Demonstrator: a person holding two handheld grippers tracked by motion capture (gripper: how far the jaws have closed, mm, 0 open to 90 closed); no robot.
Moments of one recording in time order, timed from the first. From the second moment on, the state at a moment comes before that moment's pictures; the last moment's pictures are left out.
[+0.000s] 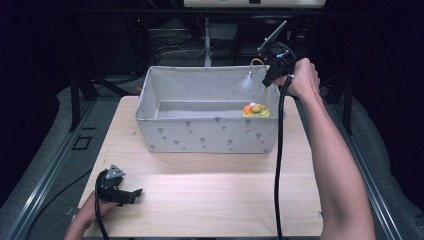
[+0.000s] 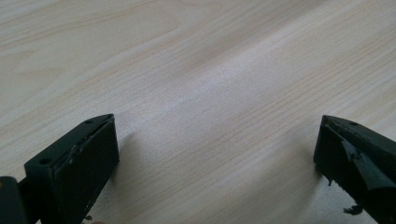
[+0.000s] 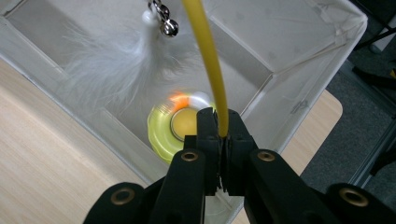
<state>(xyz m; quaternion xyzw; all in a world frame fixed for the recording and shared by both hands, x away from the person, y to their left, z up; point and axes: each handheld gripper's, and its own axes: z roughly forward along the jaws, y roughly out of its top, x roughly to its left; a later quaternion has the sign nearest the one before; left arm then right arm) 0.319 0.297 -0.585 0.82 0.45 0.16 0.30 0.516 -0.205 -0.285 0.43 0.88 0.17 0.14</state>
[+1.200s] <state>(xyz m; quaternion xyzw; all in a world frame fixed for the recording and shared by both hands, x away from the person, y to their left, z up) 0.319 0.297 -0.585 0.82 0.45 0.16 0.30 0.512 -0.220 -0.361 0.45 0.89 0.11 0.07</state>
